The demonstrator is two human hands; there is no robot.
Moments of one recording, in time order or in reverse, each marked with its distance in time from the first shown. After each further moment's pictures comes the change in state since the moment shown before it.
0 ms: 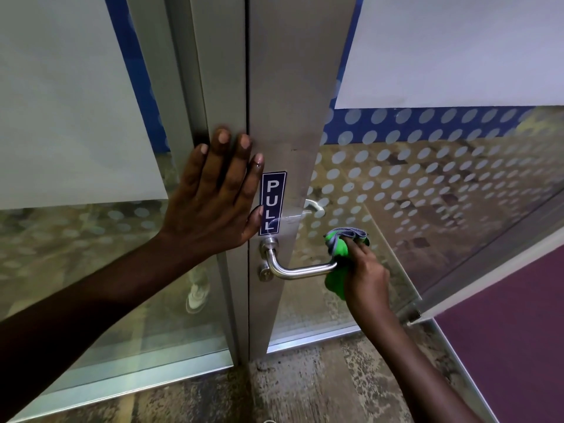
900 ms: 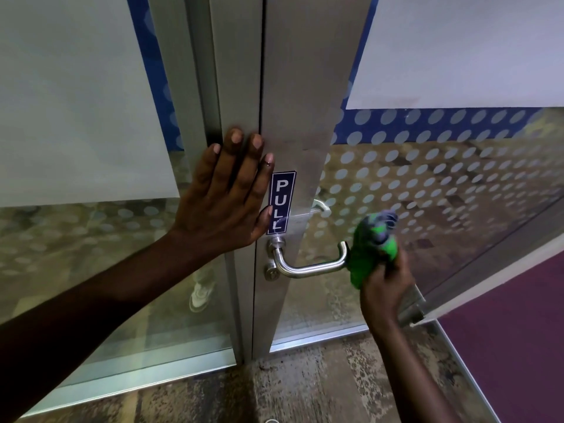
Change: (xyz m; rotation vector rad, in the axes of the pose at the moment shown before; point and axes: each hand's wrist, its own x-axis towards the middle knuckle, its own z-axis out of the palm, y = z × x) left_hand 0.000 0.000 -0.001 -0.013 0.014 -0.008; right_hand 0.004 0.021 0.016 0.640 0.428 0.080
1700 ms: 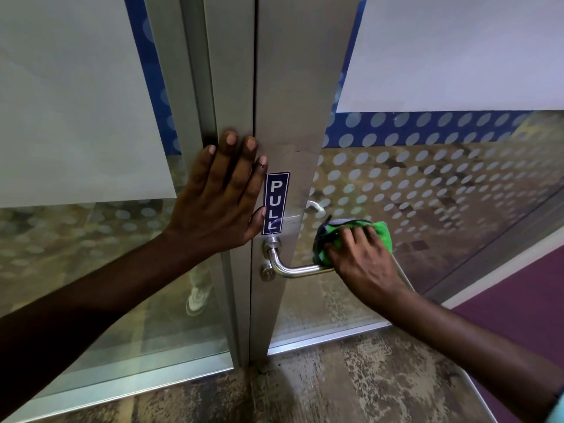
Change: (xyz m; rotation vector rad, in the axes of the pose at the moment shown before) left_hand 0.000 -0.002 0.000 0.003 0.000 0.014; right_hand 0.030 -0.039 -0.003 -1.286 -0.762 -0.978
